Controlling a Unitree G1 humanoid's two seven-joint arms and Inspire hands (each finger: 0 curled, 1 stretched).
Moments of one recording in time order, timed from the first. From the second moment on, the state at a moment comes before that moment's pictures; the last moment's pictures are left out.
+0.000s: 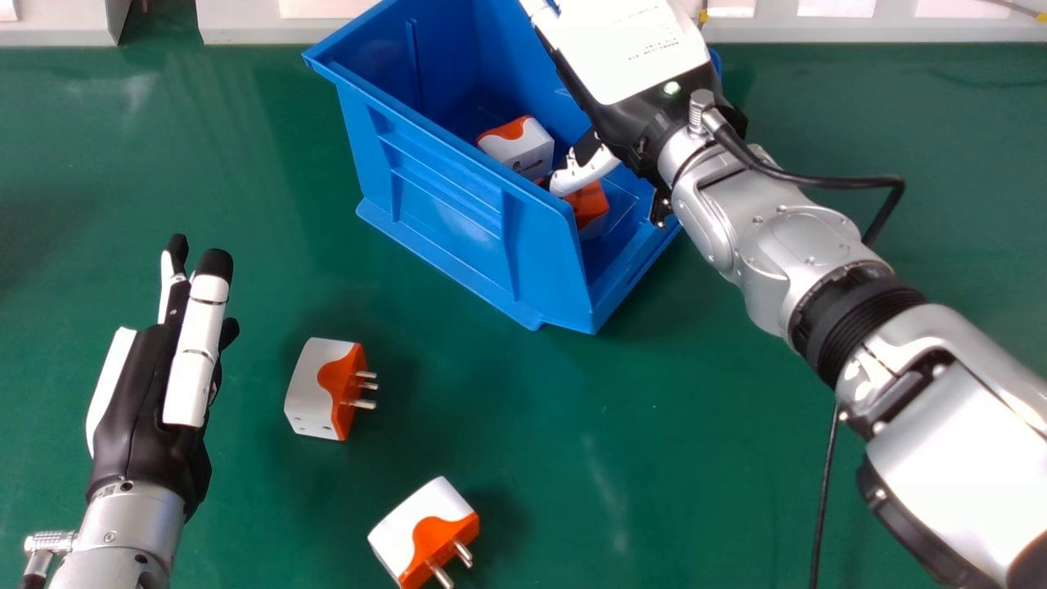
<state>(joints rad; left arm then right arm) 0.18 0.21 0.25 -0.11 -0.13 0.07 -0.15 -1.09 -0.19 0.69 1.12 -0.91 -0.02 -0.37</state>
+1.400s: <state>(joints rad) 0.12 0.21 0.22 -0.01 -0.12 0.04 -0.11 0.00 -0.53 0.13 -0.27 -0.89 -0.09 -0.31</state>
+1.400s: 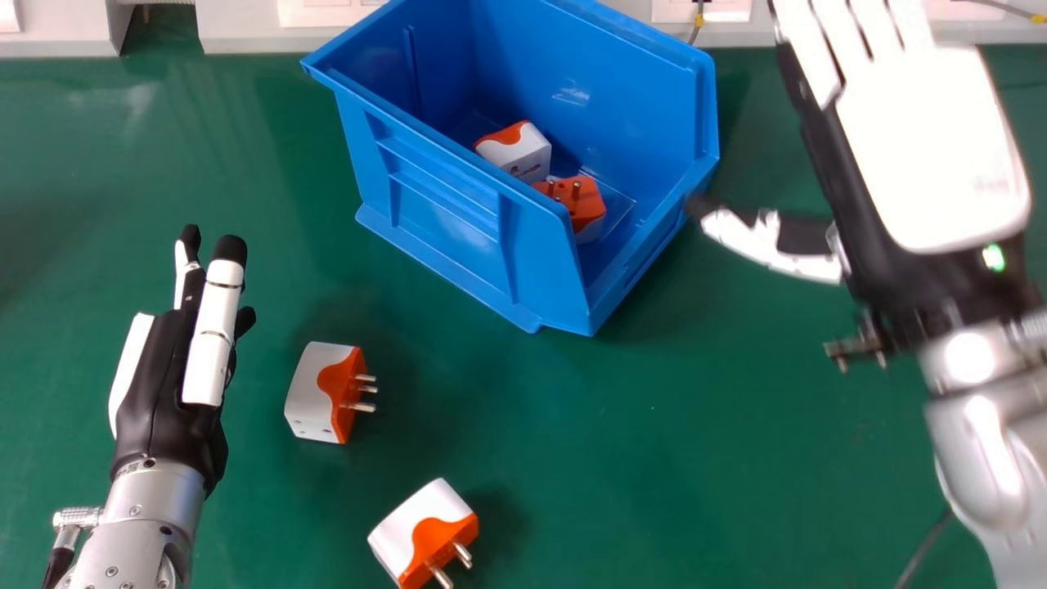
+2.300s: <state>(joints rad) 0.19 0.22 0.23 -0.06 -0.12 0.03 -0.12 0.23 -0.61 0.22 -0.19 -0.98 -0.61 -0.36</state>
